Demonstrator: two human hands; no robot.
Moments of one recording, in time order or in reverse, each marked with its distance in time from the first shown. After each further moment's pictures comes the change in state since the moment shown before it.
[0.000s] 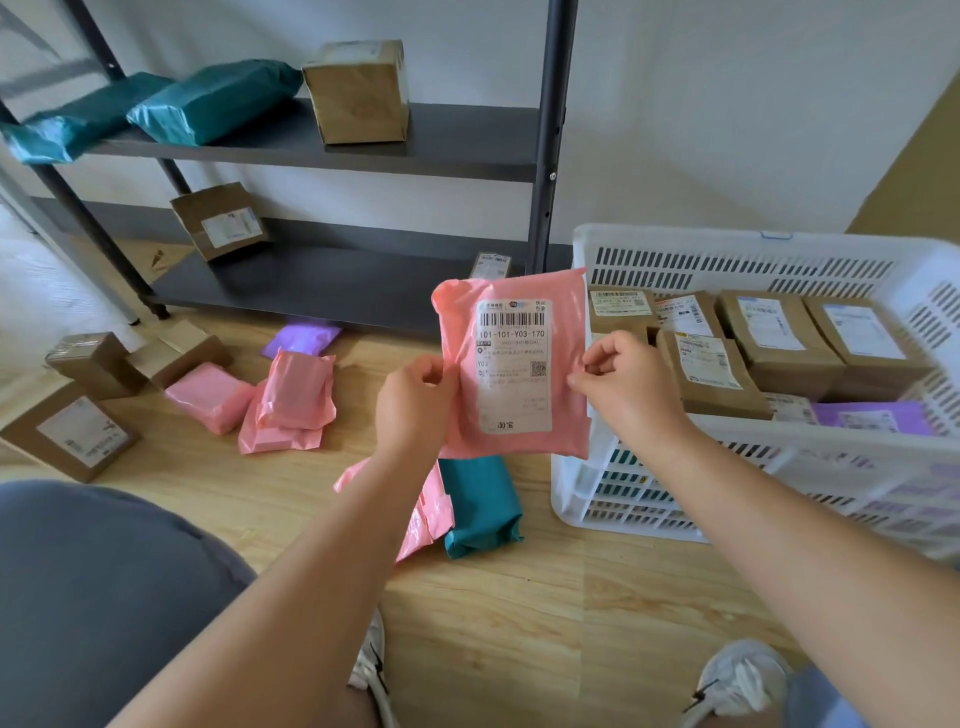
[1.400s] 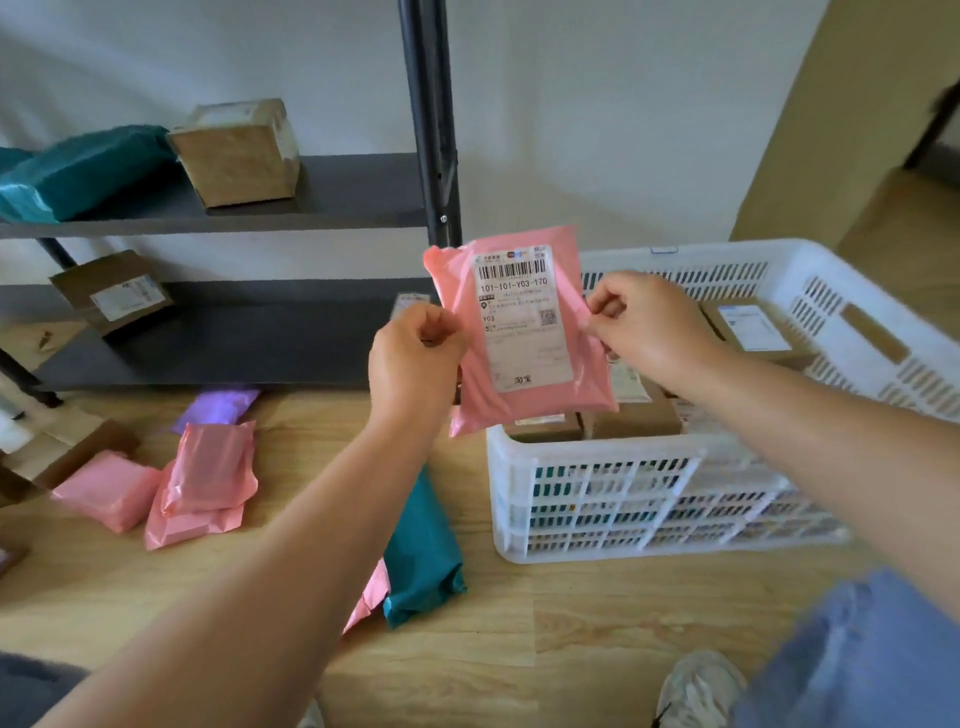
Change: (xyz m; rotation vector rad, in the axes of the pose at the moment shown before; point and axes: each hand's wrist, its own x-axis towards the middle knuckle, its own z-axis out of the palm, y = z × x) left_hand -0.001 0.113 0.045 -0.243 -0.083 0.172; right_hand 0.054 -0.008 -0.117 -0.325 0.033 -0.202
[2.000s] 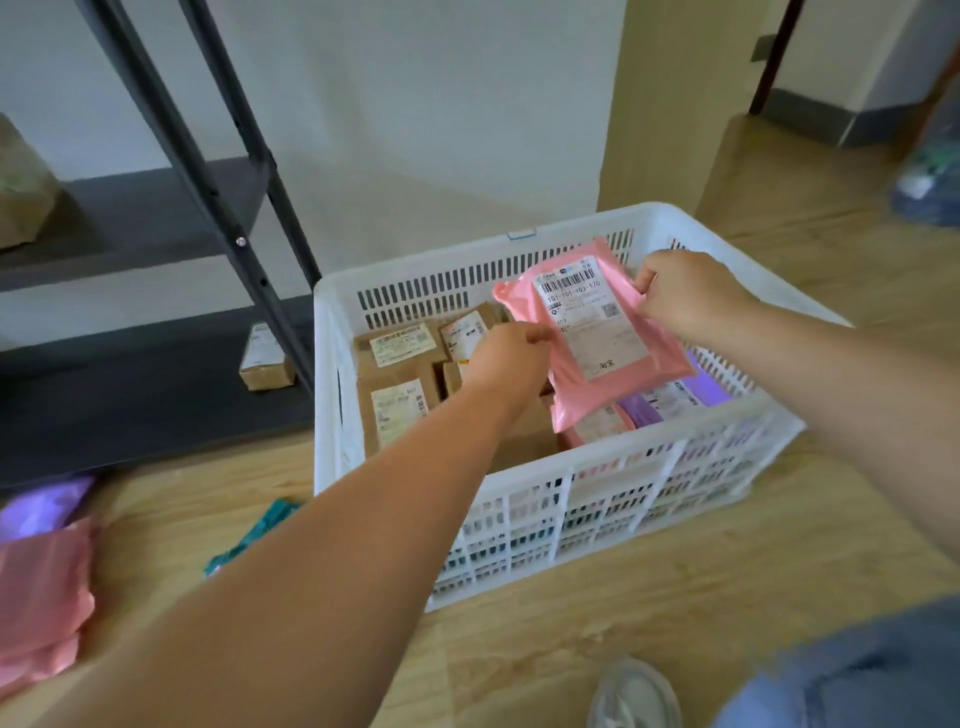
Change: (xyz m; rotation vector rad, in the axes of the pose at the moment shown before) left_hand 0.003 0.046 0.239 0.300 -0.678 0.100; right_hand 0.041 0.205 -0.099 -0.327 0.074 0.370
